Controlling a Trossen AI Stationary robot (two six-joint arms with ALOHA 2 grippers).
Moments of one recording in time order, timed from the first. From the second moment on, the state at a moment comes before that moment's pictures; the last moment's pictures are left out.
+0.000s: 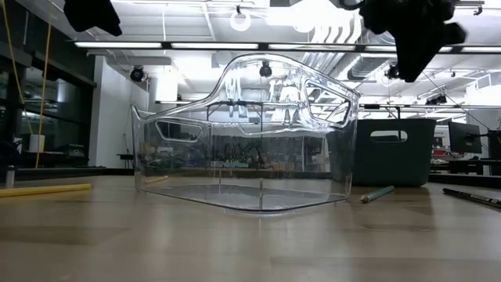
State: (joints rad) left arm -0.29 0.98 1.00 -0.96 -0.42 -0.68; right arm 0.21 1.34 1.20 -1.25 0.18 1.15
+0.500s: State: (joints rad) left arm -0.29 0.98 1.00 -0.96 -0.35 -0.37; right arm 0.39 1.43 1.20 -1.29 0.32 2.08
